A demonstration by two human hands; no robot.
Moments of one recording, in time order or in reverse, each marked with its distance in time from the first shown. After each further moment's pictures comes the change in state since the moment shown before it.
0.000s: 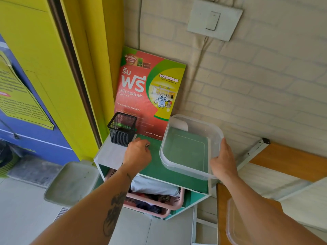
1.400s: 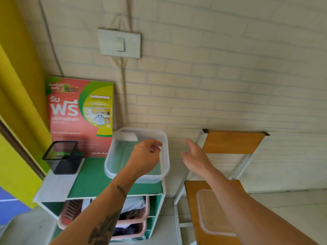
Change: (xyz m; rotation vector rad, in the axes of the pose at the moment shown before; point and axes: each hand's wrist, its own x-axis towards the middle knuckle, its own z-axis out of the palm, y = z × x) left_hand -0.031 0.191 0.024 -0.358 -0.334 0.175; right_hand -0.018 0.053 -0.094 0.195 -0.118 -0.008
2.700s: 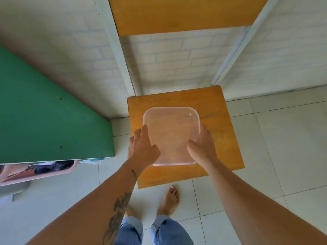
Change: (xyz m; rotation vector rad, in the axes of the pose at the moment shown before) left_hand -0.009 -0.149 0.480 0.455 -0.402 -0.474; right_hand 0.032 0.483 0.020 0.102 -0.022 0.555
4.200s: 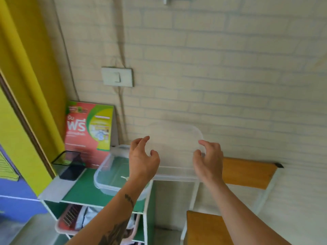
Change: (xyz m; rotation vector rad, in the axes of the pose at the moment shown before) left_hand -0.250 -0.012 -0.423 -0.604 0.995 0.322; right_hand -0.267 -0.388 -0.079 0.179 0.445 -0.903
